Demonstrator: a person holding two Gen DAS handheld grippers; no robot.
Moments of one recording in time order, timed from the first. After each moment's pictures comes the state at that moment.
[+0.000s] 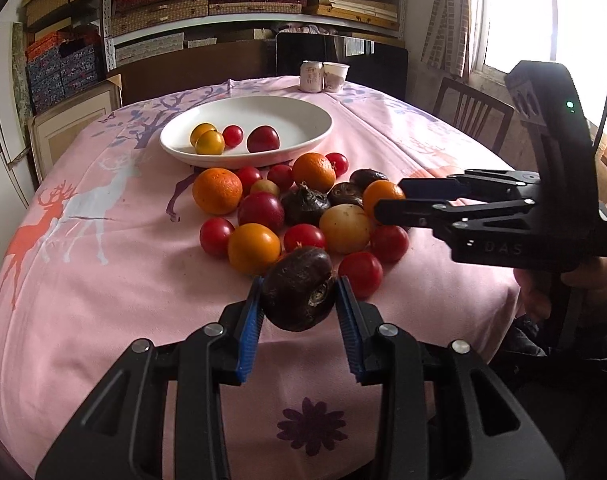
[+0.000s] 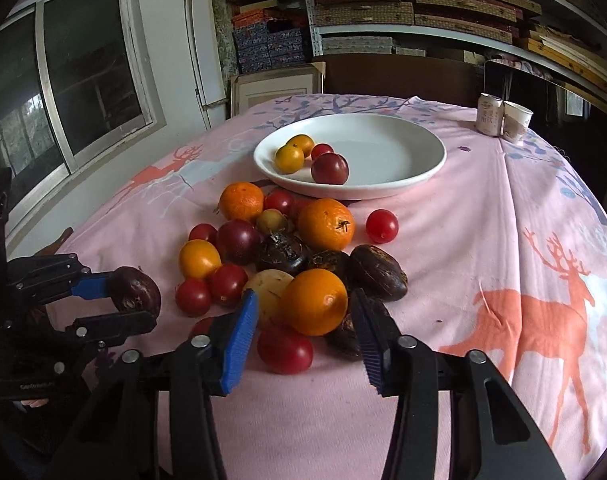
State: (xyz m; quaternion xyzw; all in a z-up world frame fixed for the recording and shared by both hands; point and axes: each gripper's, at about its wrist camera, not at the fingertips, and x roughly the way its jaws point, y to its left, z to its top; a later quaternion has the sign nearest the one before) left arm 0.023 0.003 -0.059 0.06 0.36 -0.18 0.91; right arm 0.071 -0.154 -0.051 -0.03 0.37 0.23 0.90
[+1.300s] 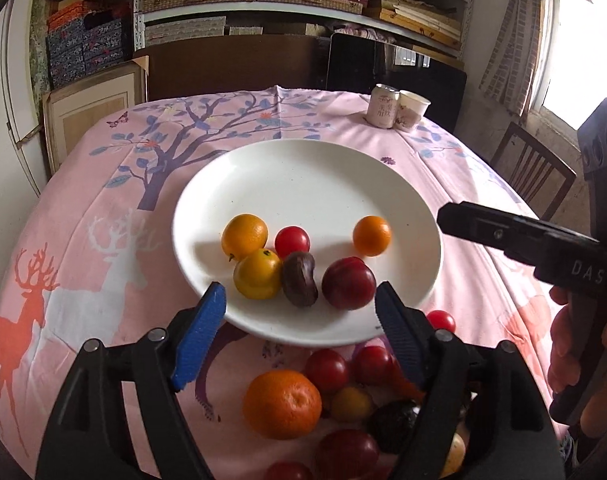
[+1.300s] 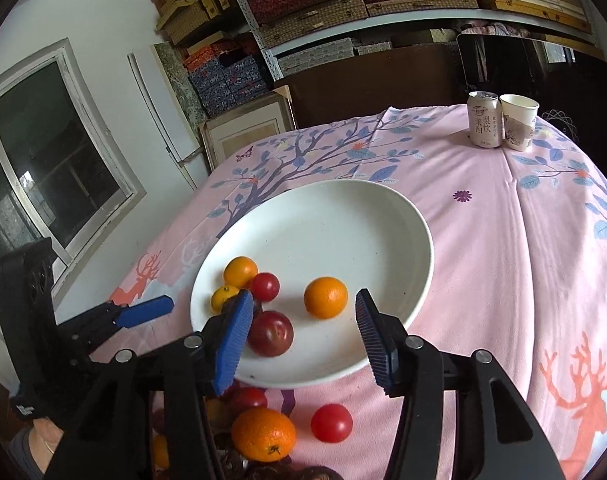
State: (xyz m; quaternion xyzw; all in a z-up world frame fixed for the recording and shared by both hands) left arm 0.220 0.011 -0.025 0.00 0.39 -0.13 0.91; right arm 0.226 -0.181 -0.010 0.10 0.37 0.22 0.90
